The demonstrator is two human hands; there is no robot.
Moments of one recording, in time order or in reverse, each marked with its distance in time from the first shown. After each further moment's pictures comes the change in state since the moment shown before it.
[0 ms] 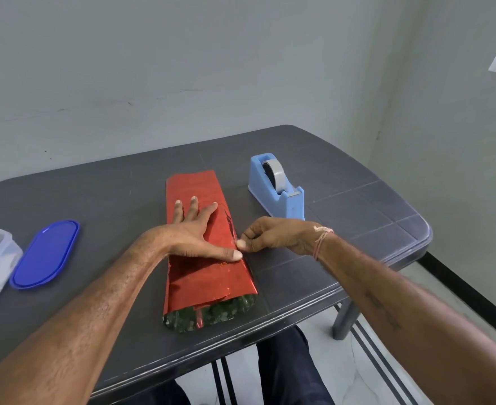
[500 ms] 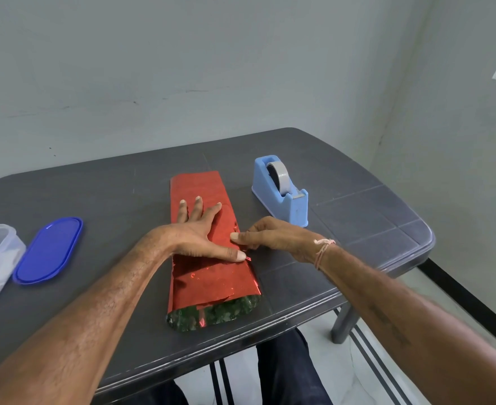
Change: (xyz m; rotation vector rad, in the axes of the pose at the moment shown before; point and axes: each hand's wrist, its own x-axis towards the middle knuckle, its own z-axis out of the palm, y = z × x) left_hand 0.003 -0.004 0.000 -0.016 -0.017 0.011; right_hand -0.003 -0.008 0.013 0.050 0.195 0.006
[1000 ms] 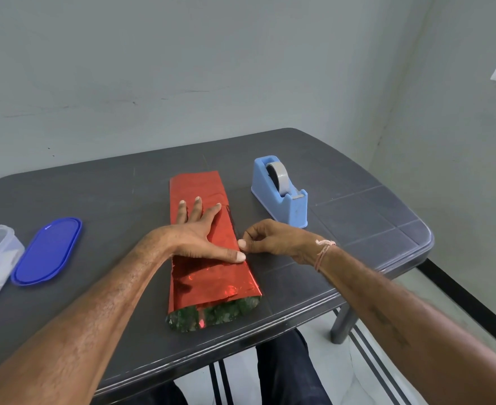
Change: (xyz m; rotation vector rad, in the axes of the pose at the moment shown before) left_hand 0.002 -0.003 0.002 -0.005 0.001 0.001; right_hand 0.000 0.005 0.001 0.002 -0.056 -0.082
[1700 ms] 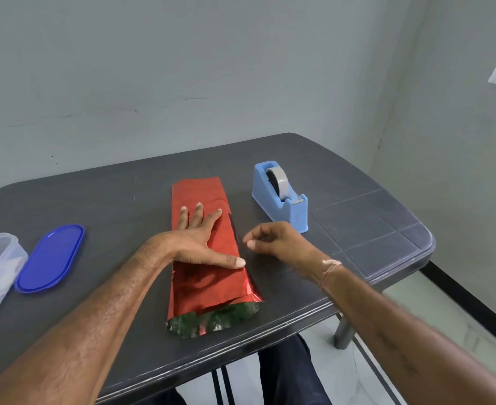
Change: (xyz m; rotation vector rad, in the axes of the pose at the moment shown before) left_hand 0.003 -0.001 -0.001 0.006 -0.016 0.012; right_hand -0.010 0.017 0.008 0.122 0.320 -0.082
